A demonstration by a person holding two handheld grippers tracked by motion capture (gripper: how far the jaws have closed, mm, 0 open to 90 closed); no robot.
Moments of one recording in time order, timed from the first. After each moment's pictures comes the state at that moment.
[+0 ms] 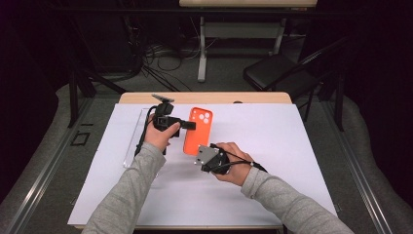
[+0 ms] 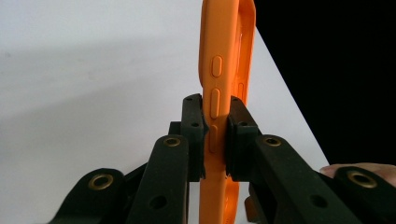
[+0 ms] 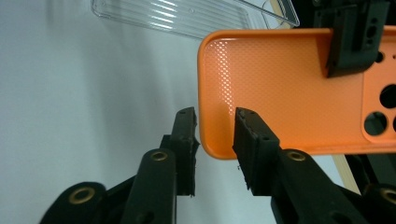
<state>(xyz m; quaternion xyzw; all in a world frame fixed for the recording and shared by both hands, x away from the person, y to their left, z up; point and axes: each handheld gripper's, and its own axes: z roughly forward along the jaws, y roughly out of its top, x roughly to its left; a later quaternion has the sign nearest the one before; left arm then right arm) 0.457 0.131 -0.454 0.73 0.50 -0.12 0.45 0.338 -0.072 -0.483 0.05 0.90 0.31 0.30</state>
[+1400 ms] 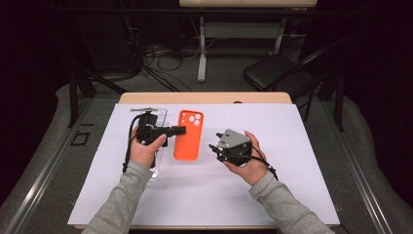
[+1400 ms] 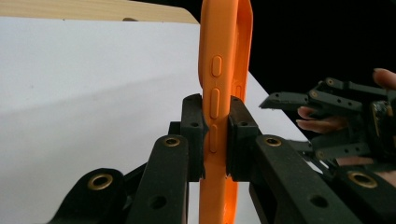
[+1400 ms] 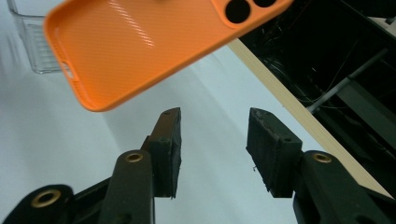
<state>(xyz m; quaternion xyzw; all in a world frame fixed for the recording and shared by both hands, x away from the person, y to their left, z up) 0.402 0.165 -0.449 0.72 0.43 -0.05 0.53 0.351 -0.122 -0.468 0.19 0.84 0.41 0.31</state>
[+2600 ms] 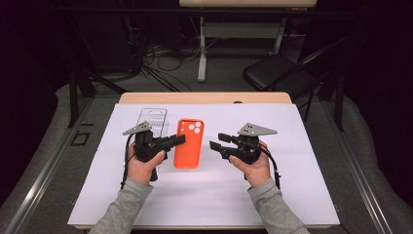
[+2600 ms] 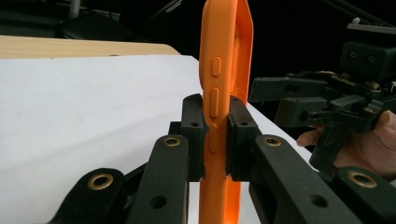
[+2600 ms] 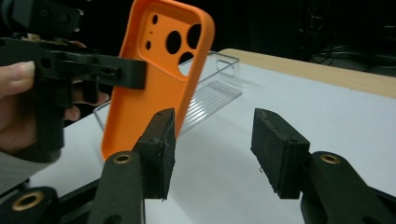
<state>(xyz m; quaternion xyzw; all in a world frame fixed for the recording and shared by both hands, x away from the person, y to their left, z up) 0.361 0.164 -0.471 0.70 0.38 0.00 0.61 0.349 -0.146 -0.468 0.35 0.72 0.59 0.10</state>
